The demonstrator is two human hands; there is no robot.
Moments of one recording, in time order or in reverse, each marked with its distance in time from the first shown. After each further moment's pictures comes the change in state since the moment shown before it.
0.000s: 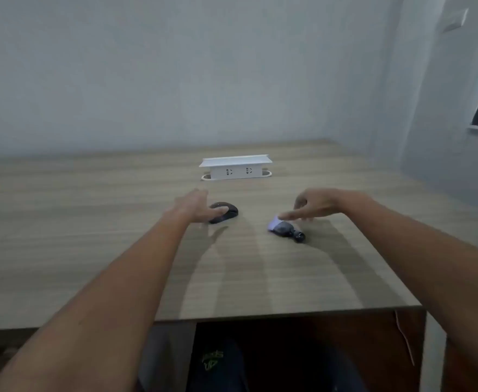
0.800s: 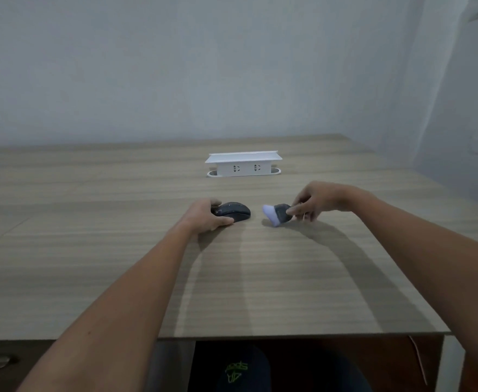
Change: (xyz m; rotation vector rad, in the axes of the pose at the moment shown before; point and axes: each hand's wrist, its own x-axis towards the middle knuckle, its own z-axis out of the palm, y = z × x) left_hand 0.022 -0.019 0.041 -0.547 -0.025 0.028; right_hand 0.055 0.010 0.002 0.459 -0.071 -0.072
